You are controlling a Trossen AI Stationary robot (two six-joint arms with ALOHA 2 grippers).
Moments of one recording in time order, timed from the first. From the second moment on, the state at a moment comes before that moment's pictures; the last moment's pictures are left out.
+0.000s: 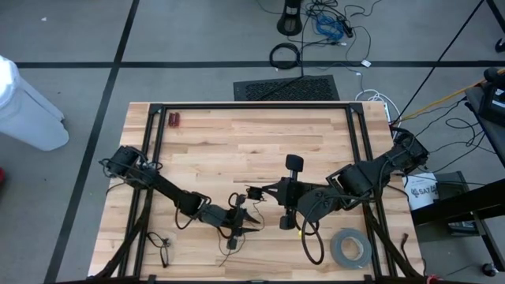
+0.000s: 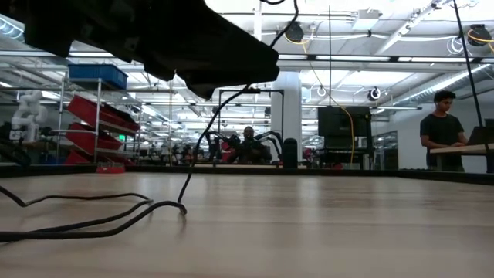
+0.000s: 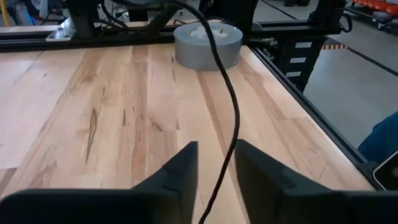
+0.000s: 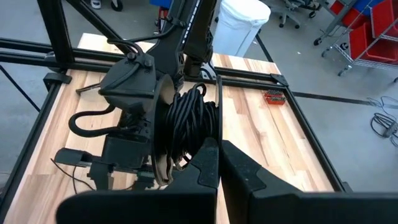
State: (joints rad) left arm -0.46 1.85 0.82 0.72 -0.23 -0.09; right arm 0.51 1.62 1.78 -0.77 0.67 0.18
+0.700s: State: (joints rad) left arm -0.47 1.56 0.82 0.12 -0.46 -0.14; right arm 0.55 1.62 1.78 -0.86 0.67 0.27
